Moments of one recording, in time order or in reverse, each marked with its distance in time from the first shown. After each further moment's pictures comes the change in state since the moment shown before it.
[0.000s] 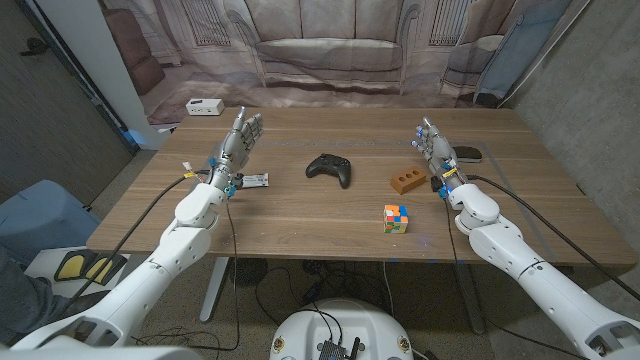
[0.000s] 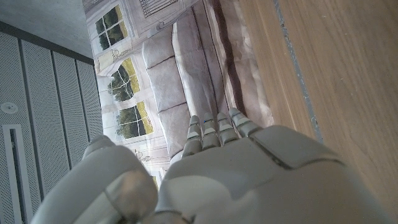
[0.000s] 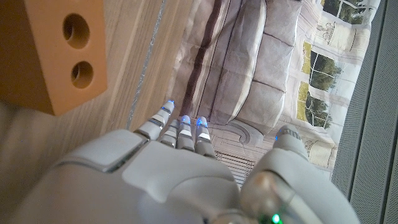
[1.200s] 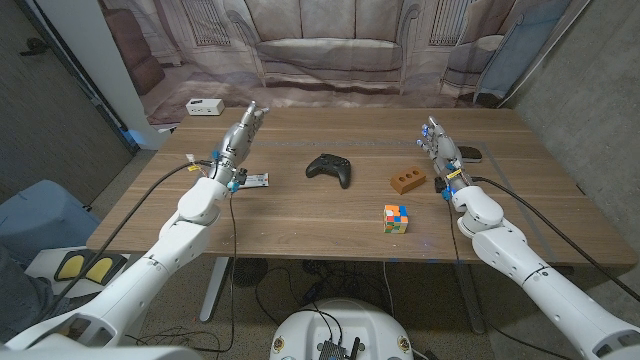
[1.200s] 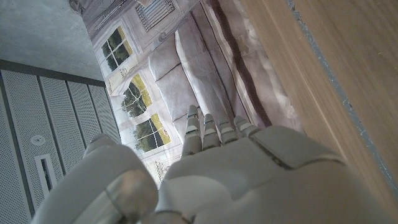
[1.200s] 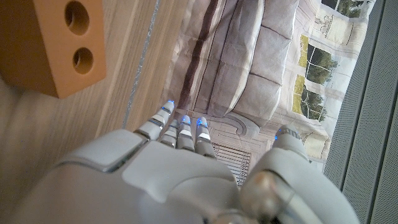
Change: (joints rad) left arm -0.005 0.031 0.027 -0.062 0.170 -0.021 0.116; left_hand 0.016 0.016 0.004 -0.012 -0.015 0.172 0.035 0.015 0.000 -0.033 0.014 -0.020 0.002 -0.065 0.007 -0.023 0.000 -0.143 0.021 -0.028 0.000; right arm -0.043 -0.013 0.026 -0.043 -0.006 0.012 -0.032; right_hand 0.004 0.004 0.000 0.000 0.000 0.006 -0.006 0.000 0.000 0.000 0.000 0.000 0.000 0.000 0.000 0.000 0.000 0.000 0.000 0.000 0.000
